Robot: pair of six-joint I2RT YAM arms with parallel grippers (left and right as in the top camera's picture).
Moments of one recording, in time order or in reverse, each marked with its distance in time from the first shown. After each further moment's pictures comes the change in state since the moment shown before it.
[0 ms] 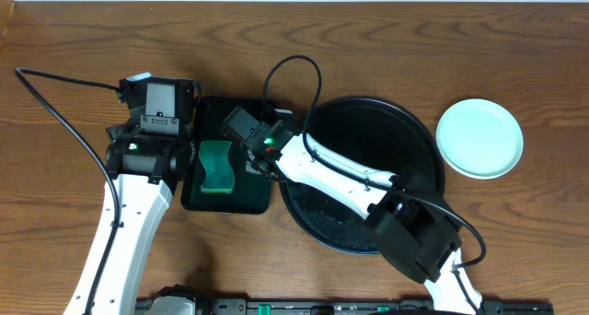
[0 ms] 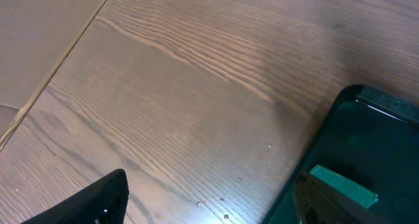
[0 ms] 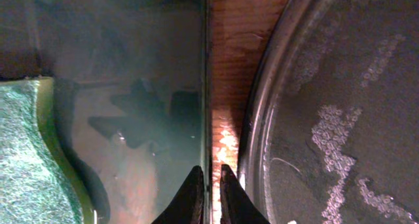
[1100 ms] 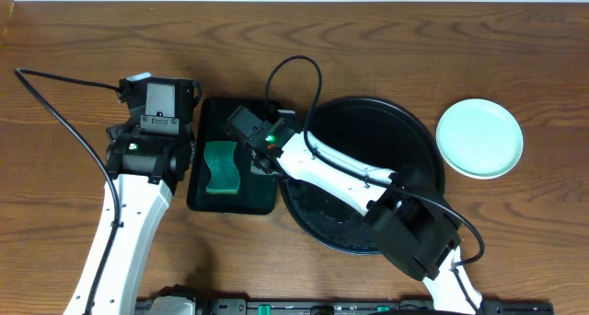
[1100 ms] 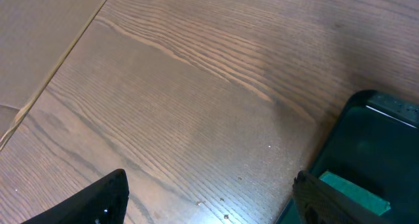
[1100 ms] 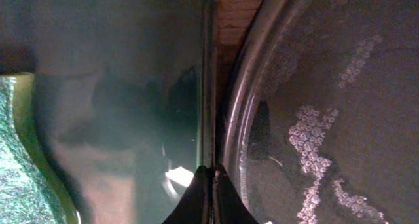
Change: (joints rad) left arm 0.000 0.000 0.000 0.000 0.000 0.000; right arm -0.016 0.011 0.002 -0.049 0.003 -0.048
